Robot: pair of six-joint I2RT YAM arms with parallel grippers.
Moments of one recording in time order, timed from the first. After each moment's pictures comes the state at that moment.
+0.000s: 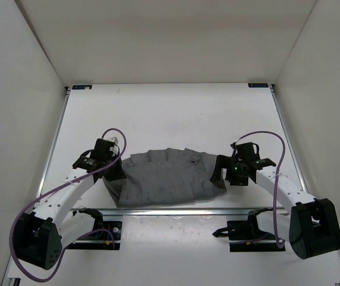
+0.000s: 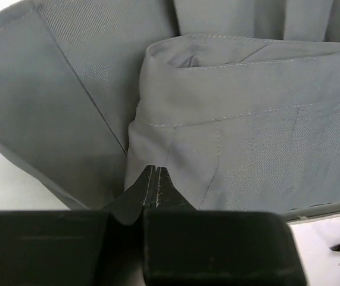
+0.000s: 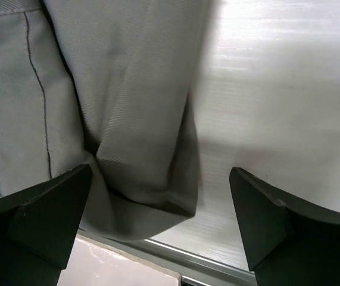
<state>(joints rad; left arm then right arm) -0.32 1.03 0.64 -0.66 0.09 -0.50 0.24 1.11 0.53 -0.52 -0.26 0.38</state>
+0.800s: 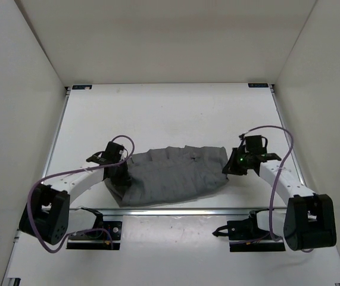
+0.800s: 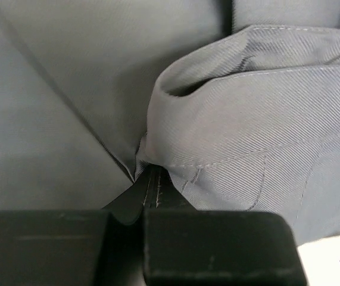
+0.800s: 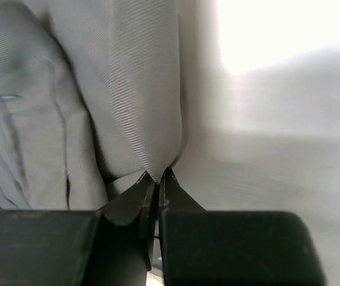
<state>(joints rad) -0.35 1.22 0.56 -0.52 0.09 -0.58 0.14 1.19 0.56 -0.44 -0.31 0.41</state>
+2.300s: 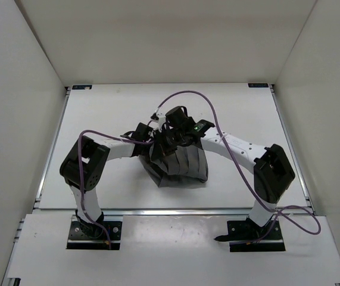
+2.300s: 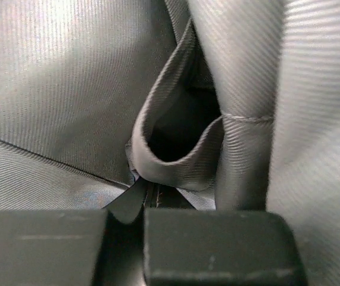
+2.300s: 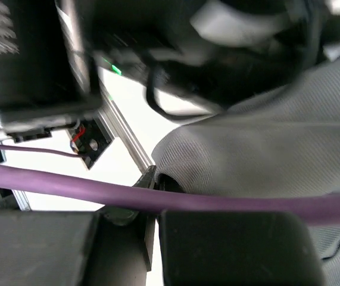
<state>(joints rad) -0.52 1.84 0.97 -0.17 0.45 -0.68 0.80 1.74 1.42 -0.47 -0.54 0.39</state>
